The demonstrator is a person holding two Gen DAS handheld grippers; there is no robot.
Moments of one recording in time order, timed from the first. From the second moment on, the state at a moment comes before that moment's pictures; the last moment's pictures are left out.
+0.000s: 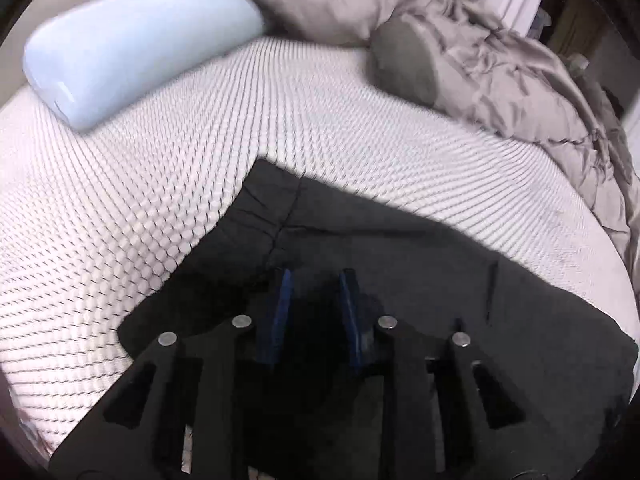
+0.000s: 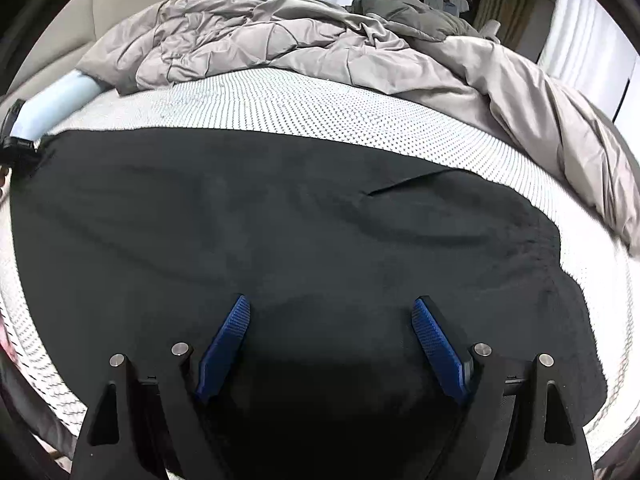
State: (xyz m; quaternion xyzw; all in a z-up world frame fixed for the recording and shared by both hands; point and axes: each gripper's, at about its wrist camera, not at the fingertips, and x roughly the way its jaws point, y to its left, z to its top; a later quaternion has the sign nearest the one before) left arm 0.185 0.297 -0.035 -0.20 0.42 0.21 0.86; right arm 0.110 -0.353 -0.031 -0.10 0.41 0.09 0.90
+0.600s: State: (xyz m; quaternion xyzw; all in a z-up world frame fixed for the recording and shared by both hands) left arm 0.201 0.253 -0.045 -0.20 0.44 0.23 0.84; right arm 0.106 -0.350 -0.035 -0.12 0.42 0.08 0.90
